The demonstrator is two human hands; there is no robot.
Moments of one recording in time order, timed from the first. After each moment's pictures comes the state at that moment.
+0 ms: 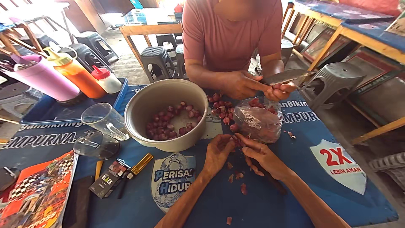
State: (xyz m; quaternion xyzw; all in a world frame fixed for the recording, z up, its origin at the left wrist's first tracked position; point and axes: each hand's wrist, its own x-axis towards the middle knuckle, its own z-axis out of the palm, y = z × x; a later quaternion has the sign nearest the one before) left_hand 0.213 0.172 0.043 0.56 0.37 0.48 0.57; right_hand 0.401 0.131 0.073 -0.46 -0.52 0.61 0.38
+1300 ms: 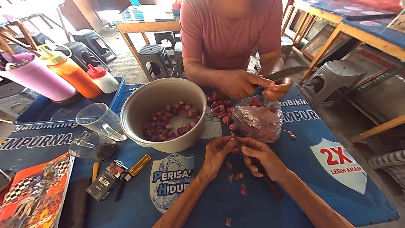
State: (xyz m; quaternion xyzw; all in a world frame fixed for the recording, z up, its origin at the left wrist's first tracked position) left_hand 0.213 0.170 0.044 0.47 0.34 0.48 0.66; right_hand 0.397 0.129 0.071 -0.43 -0.39 0.69 0.44
